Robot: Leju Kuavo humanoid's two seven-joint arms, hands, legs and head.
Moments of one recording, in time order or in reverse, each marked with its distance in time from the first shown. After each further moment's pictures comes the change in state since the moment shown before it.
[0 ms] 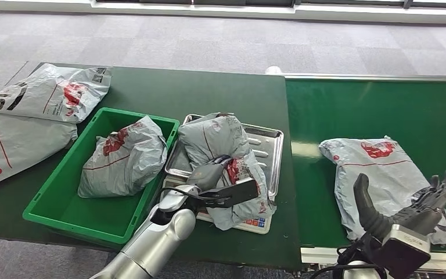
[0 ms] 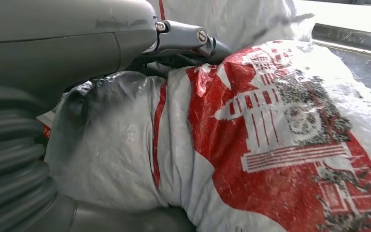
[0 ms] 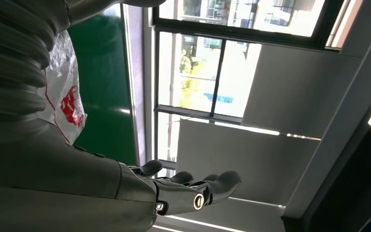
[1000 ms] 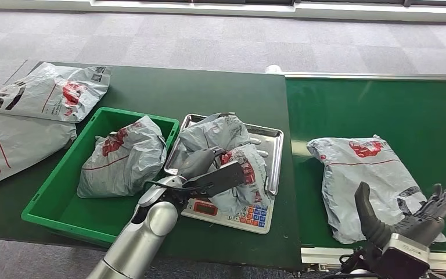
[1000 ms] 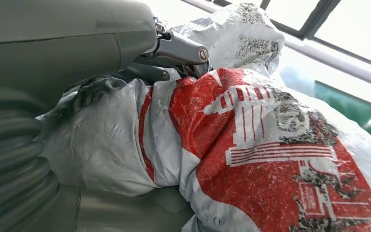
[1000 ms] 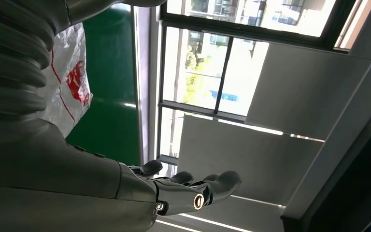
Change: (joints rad) left arm 0.074 0.047 0.063 -0.336 0.221 -0.083 -0.074; right arm 0.051 0.004 -0.022 -0.012 0.006 -0.001 -0.025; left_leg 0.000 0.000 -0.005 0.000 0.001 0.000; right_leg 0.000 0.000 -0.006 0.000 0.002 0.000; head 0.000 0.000
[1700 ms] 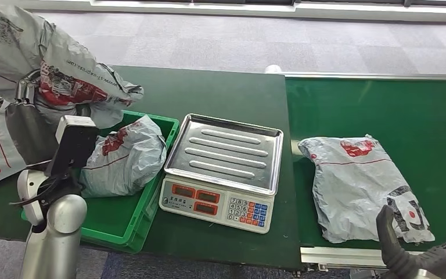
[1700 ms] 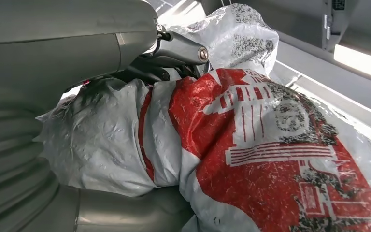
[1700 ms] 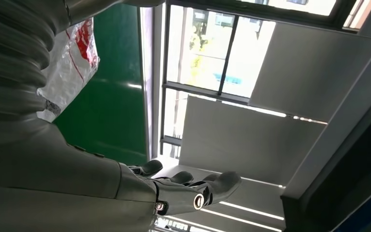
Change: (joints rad) left arm 0.094 0.214 0.345 -0.511 -0.193 0.651 -0.089; right arm 0.166 0.042 -0.047 -0.155 0.013 -0.001 -0.014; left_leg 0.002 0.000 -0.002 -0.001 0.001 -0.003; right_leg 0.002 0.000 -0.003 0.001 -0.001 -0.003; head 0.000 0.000
